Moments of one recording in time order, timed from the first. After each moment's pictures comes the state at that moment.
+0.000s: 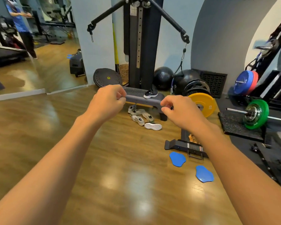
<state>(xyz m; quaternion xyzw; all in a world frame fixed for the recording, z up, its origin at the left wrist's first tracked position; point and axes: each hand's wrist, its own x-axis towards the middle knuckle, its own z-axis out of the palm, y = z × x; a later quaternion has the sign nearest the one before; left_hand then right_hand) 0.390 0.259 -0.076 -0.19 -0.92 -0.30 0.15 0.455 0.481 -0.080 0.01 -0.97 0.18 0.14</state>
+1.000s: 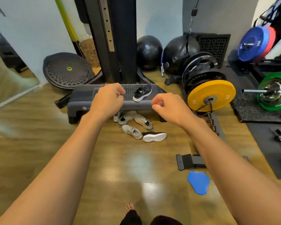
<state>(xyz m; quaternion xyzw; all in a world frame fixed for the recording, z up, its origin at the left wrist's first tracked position) -0.358 0.430 -0.201 -0.22 -0.93 -0.28 -0.02 -0.252 0.609 -0.206 -0.13 -0.96 0.26 0.03</state>
